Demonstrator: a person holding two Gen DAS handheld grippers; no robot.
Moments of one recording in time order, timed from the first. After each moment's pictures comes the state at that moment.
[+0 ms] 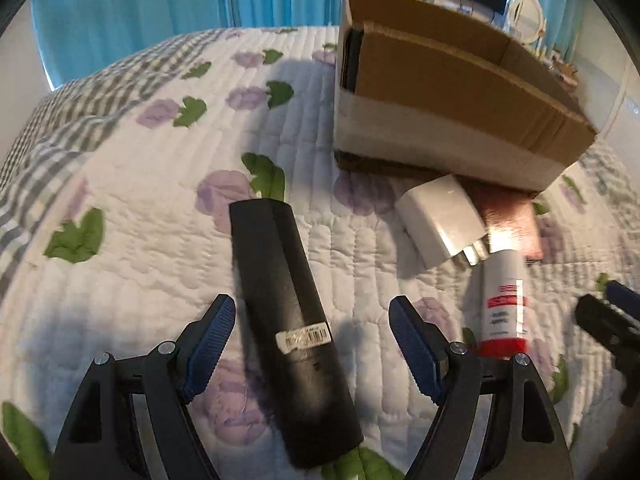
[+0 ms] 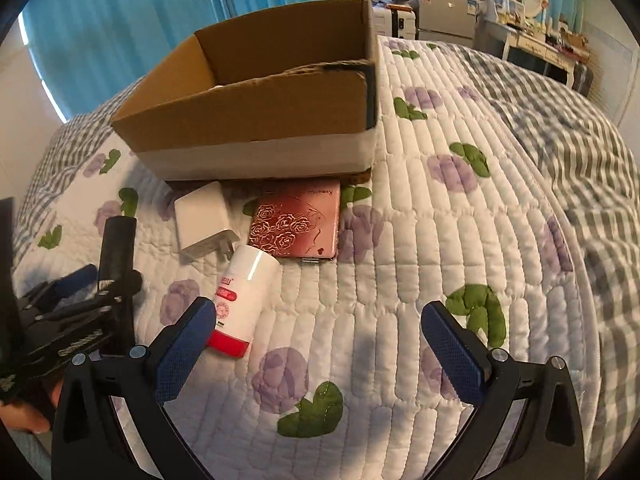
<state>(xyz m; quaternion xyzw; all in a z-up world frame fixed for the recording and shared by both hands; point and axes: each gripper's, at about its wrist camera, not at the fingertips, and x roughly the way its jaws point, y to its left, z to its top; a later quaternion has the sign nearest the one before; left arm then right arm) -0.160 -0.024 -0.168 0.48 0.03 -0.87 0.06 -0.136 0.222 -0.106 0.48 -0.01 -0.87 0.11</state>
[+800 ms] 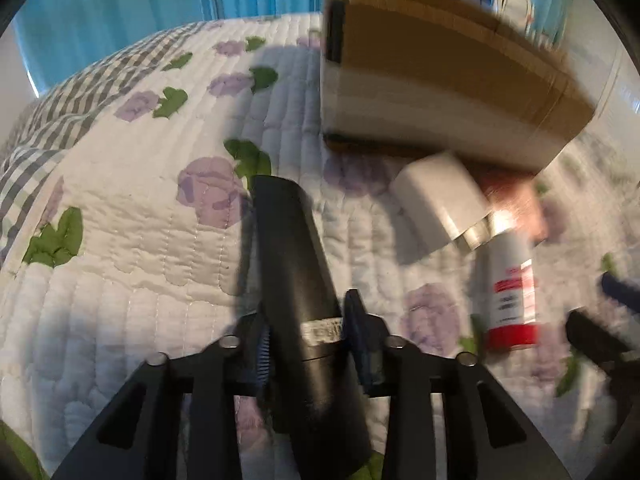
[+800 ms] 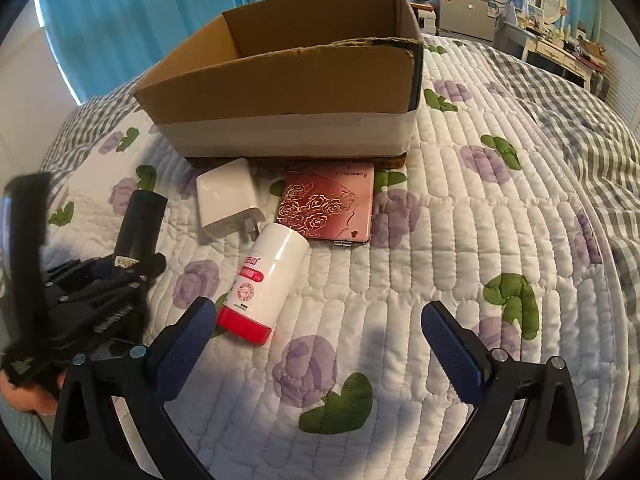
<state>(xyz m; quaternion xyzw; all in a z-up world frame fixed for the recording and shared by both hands) -0.144 -0.024 -0.162 0.48 0.04 -0.88 0.02 -0.126 0.201 -0.116 0.48 0.01 -0.87 0.14</state>
